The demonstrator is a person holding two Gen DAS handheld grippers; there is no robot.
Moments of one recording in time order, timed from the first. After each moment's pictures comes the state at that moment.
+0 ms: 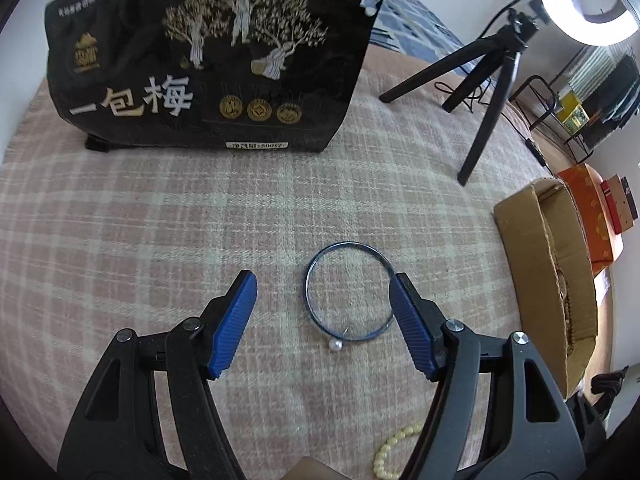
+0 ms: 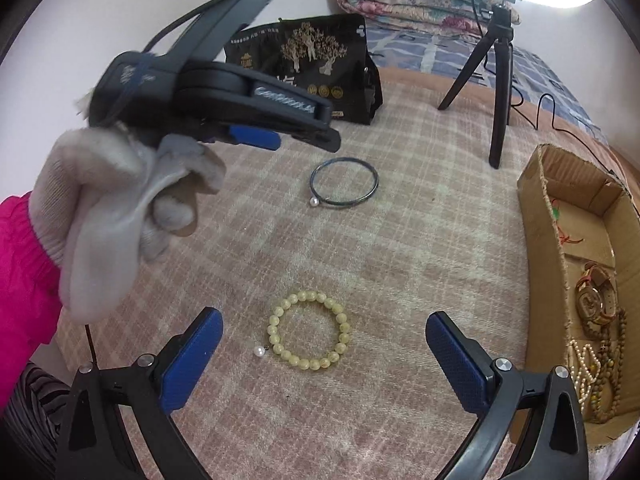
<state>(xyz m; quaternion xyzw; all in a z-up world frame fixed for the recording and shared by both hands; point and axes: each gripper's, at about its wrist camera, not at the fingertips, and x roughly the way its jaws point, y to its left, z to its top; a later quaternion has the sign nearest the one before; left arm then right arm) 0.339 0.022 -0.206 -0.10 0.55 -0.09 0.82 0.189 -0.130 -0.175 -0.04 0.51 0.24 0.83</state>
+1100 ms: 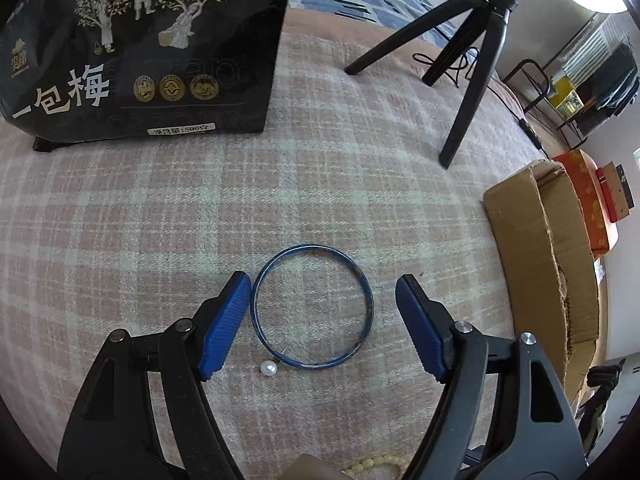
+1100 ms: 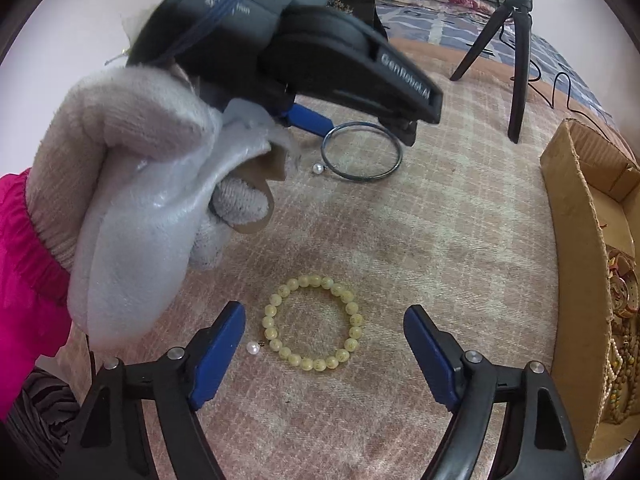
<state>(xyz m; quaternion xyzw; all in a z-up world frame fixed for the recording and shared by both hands) 0.354 -0.024 -0.229 -0.08 0.57 -0.11 0.81 0.196 -0.119 -0.200 -0.05 0.54 0.24 0.81</state>
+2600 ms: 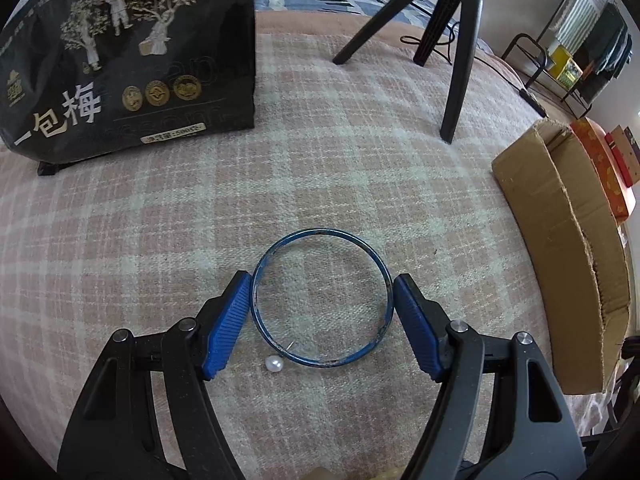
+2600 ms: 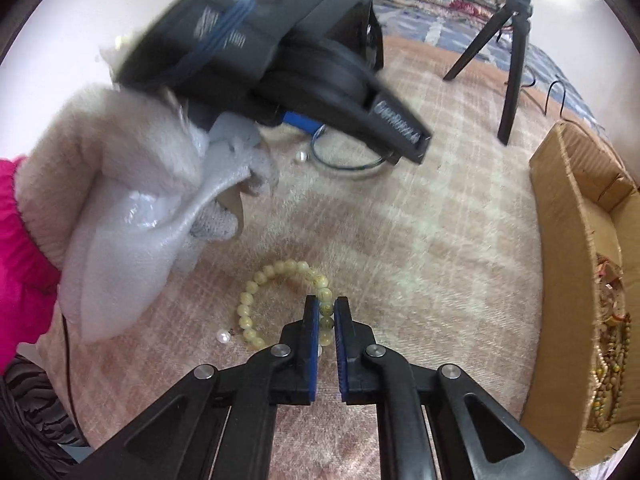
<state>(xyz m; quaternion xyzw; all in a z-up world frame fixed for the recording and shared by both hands) 0.341 -0.033 -0.234 -0.02 0.56 -0.11 0.82 0.190 -0.120 -0.197 -0.08 0.53 0.22 0.82</state>
